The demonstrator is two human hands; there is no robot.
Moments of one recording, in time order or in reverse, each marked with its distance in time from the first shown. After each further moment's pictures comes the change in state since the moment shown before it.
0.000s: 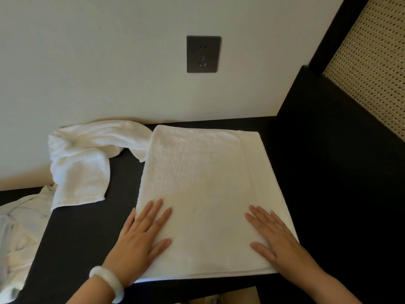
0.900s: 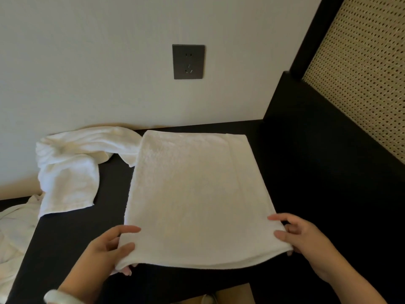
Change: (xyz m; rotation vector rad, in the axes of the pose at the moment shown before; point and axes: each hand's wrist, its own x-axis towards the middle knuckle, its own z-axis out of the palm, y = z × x) left_hand -0.021 0.004 -0.043 -1.209 -0.101 -0.714; right_hand -0.029 0.008 -0.054 0.945 0.157 0.679
